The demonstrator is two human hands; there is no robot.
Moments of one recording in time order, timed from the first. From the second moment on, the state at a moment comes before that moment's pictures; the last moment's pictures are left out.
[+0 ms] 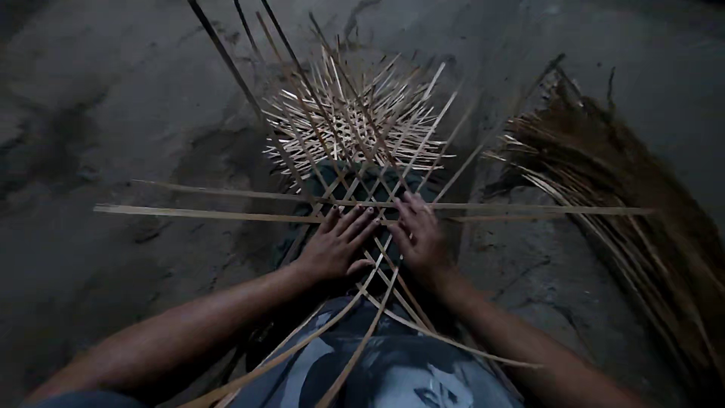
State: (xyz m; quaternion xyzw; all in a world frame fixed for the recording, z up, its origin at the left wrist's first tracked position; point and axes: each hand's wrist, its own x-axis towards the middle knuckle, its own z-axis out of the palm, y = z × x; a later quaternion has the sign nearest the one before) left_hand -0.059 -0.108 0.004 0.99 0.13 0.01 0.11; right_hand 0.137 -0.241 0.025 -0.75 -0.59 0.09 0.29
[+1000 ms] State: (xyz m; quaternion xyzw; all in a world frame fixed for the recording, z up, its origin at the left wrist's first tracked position) left_hand -0.059 -0.035 -0.024 0.90 0.32 0.31 0.02; right_hand 0.128 -0.218 -0.015 -0.77 -0.60 0.03 0.21
